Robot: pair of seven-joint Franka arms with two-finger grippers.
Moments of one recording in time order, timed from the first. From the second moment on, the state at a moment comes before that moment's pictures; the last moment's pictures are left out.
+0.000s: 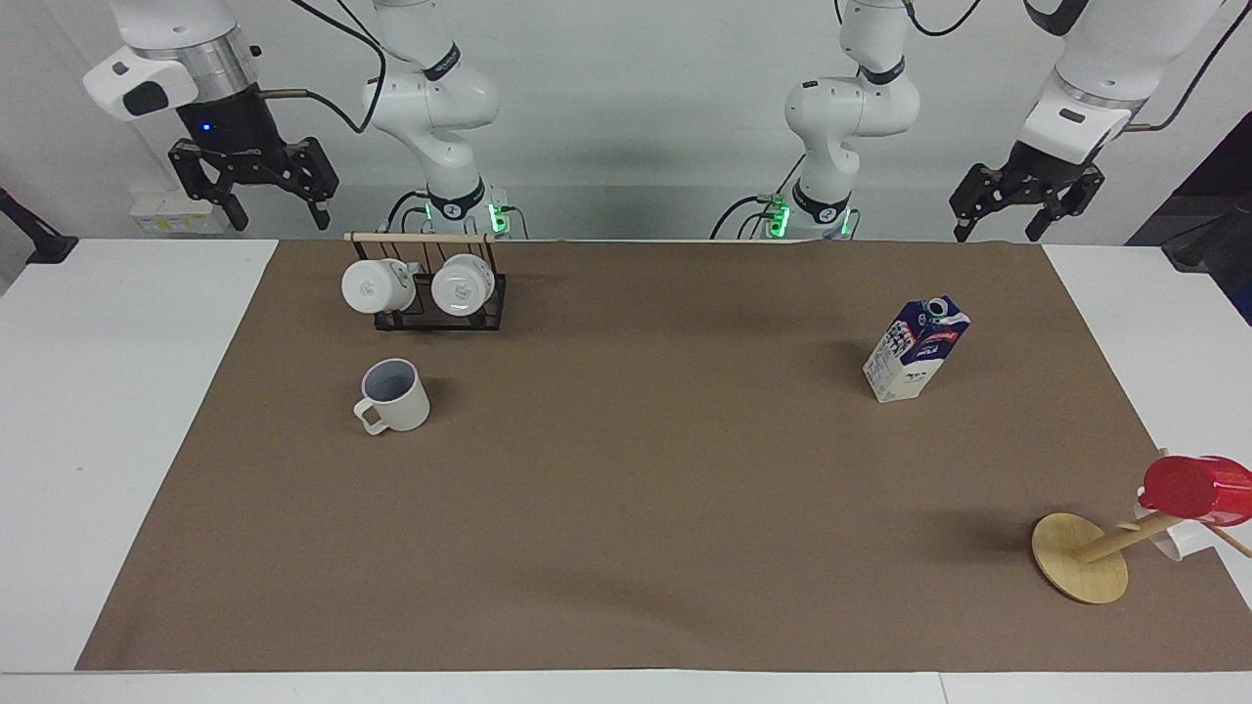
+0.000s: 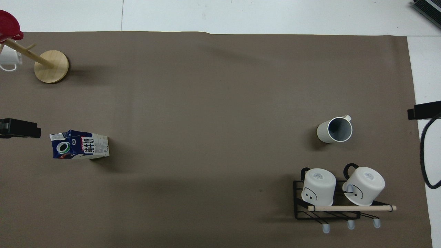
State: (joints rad) left arm -0.05 -0.15 0.01 -1.75 0.01 1.60 0.02; right arm 0.10 -0.07 -0.15 -1.52 -0.01 1.54 -0.06
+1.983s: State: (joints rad) left arm -0.05 -0.15 0.02 -1.87 0.01 1.71 0.02; right arm 0.26 -0.06 -0.13 -1.69 -0.01 1.67 0.00
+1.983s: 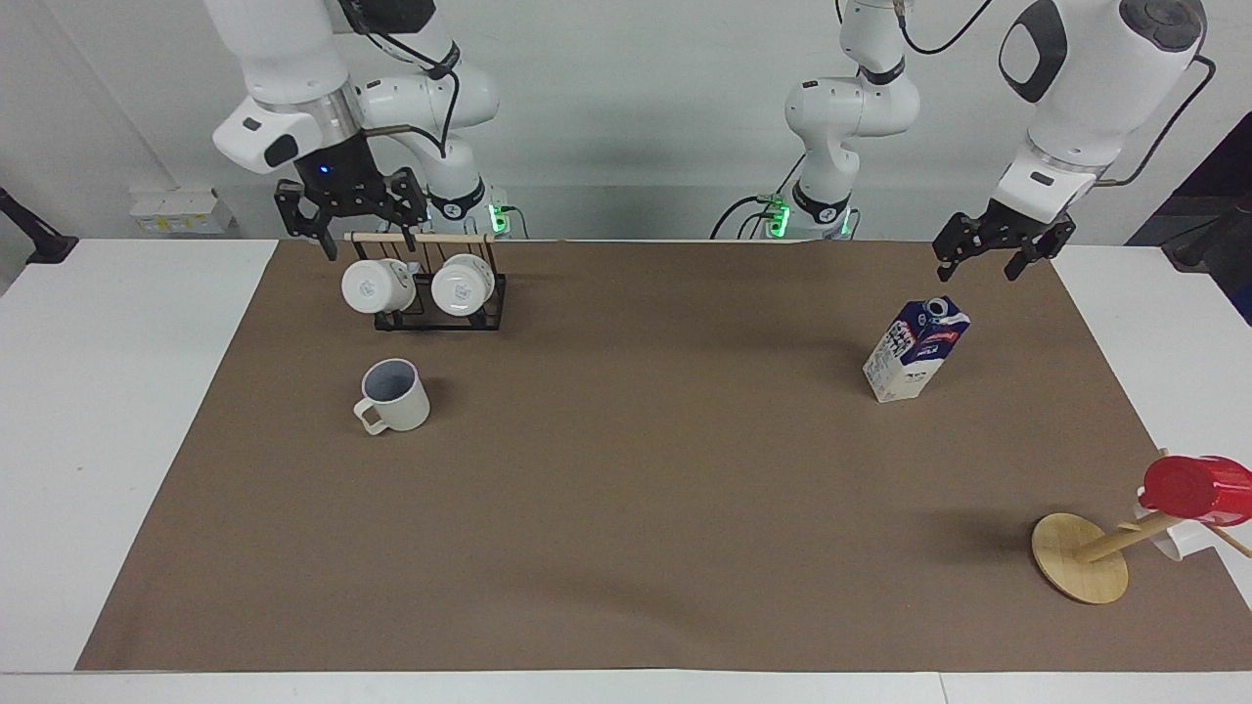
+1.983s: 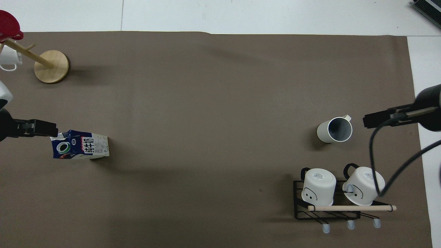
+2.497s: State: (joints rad) left arm -0.05 -0.15 0.02 -1.91 0.01 1.75 0.02; right arm 0.26 0.00 -0.13 -2.01 -0.01 2.02 0.06
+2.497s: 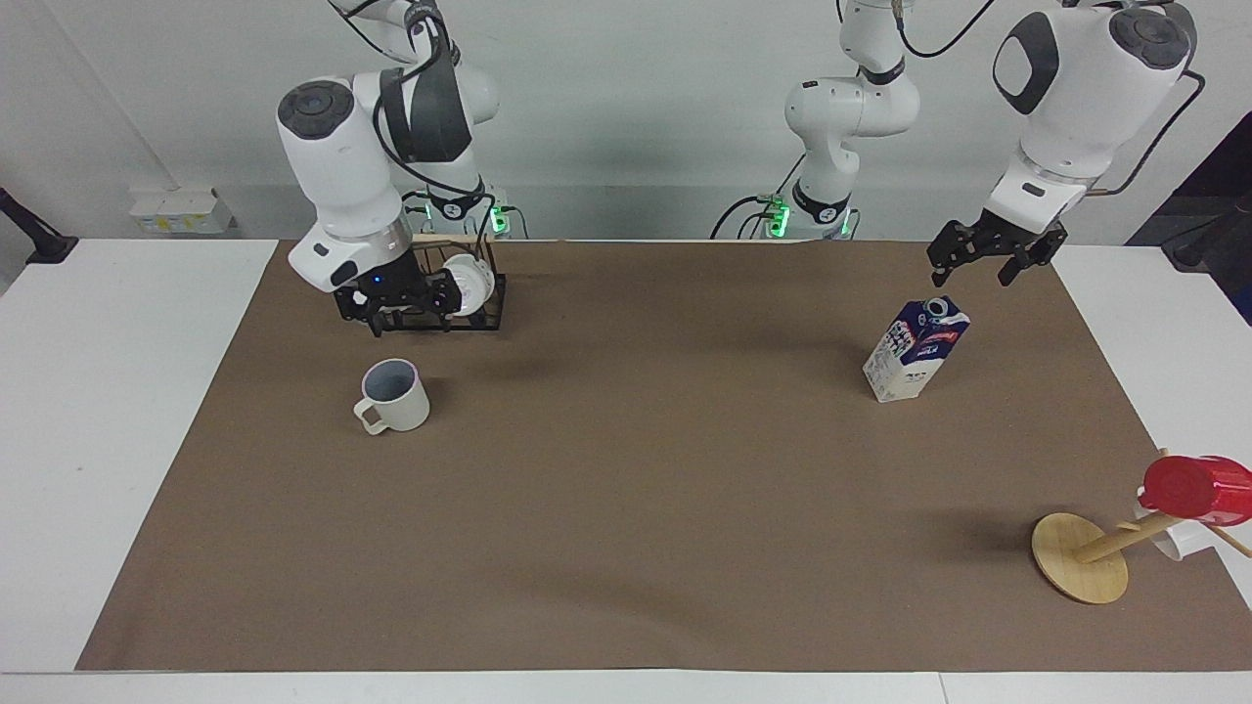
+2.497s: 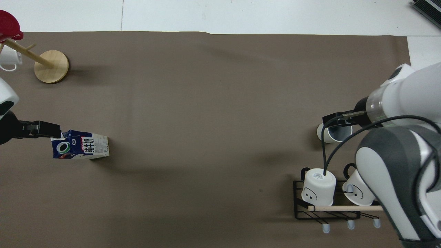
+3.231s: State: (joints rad) left arm -0.05 -0.16 0.02 -2.02 0.01 1.81 0.02; right arm 0.20 0.09 -0.14 -2.11 -0.01 2.19 0.07
